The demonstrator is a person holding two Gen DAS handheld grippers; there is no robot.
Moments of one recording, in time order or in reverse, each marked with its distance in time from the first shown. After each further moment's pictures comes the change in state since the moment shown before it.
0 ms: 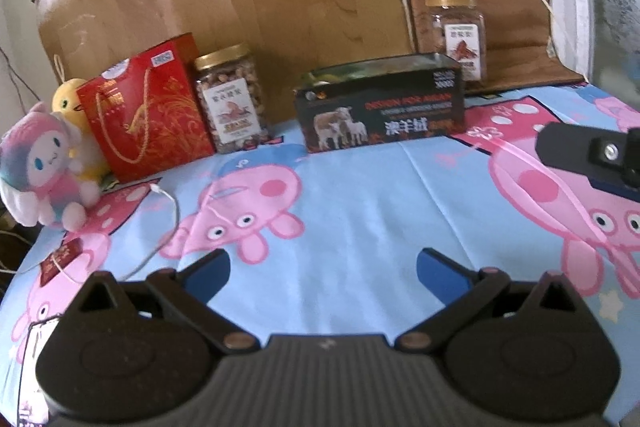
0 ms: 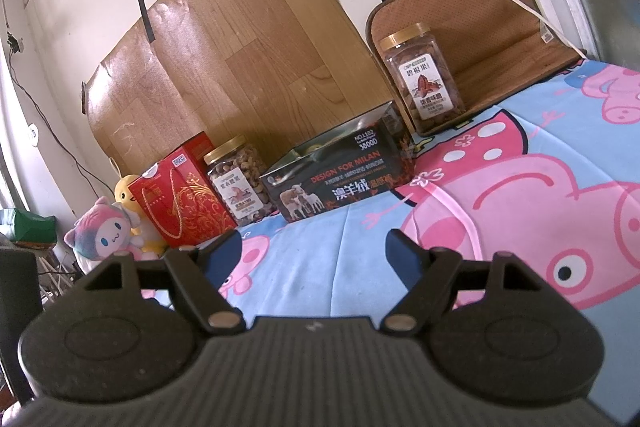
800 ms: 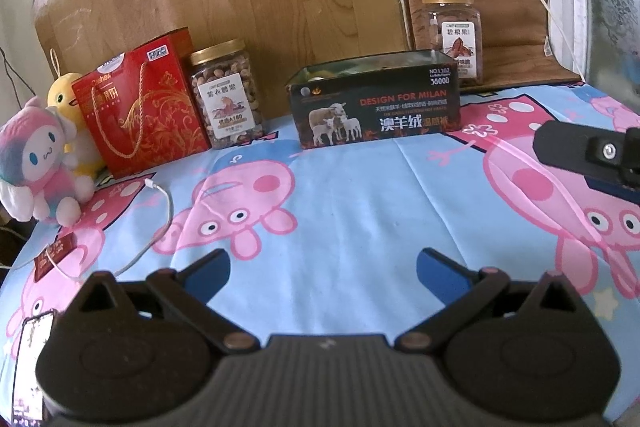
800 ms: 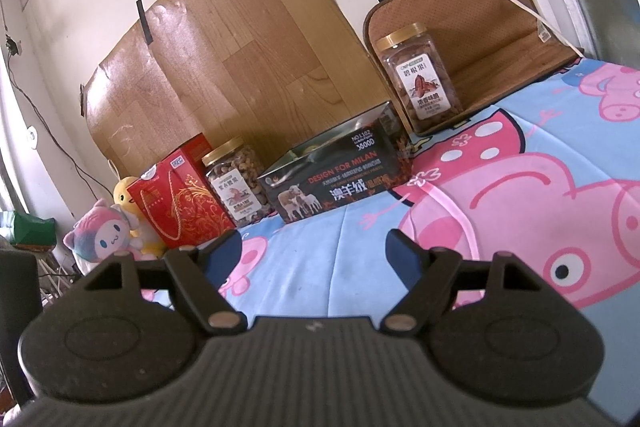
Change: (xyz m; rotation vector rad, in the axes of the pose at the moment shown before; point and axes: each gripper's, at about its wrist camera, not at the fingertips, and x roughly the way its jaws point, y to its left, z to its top) left arm 0.001 0.001 -0.001 -0.014 0.009 -0.014; right arm 0.001 -0.002 -0.001 0.006 -0.001 -0.001
